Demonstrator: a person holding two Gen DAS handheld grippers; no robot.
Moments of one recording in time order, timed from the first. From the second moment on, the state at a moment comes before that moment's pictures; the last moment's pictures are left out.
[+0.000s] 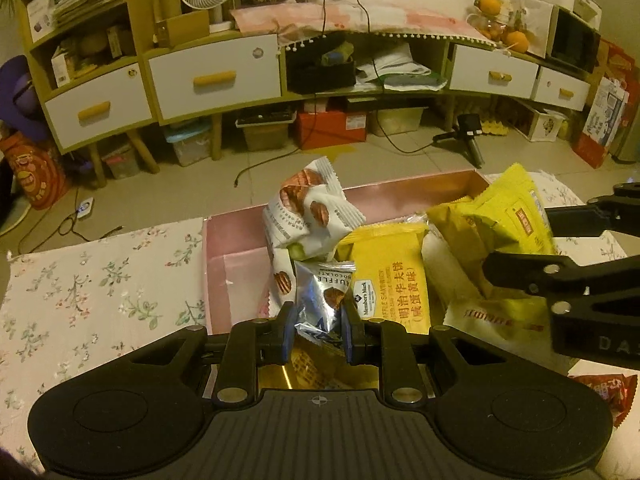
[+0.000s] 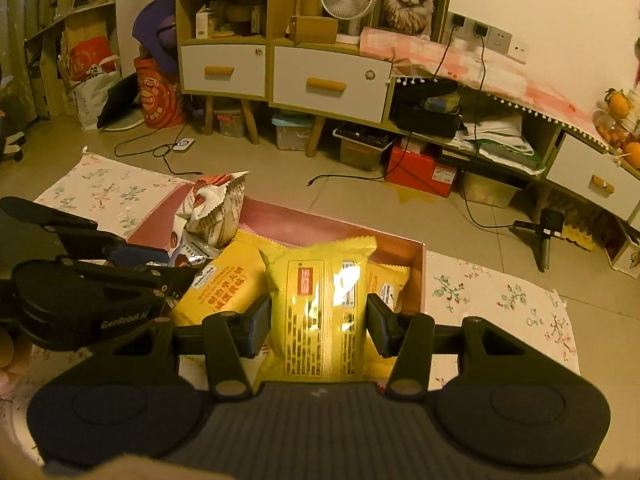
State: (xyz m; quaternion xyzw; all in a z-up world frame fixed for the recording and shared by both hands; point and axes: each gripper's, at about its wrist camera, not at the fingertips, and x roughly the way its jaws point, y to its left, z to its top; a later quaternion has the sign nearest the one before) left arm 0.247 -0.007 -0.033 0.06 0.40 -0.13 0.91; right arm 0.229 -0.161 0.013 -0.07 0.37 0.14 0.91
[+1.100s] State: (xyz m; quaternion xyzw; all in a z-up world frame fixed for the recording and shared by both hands) left arm 0.141 0.009 0.000 0.08 0.40 -0.15 0.90; right arm 0.147 -0.170 0.052 -0.08 0.36 0.12 0.92
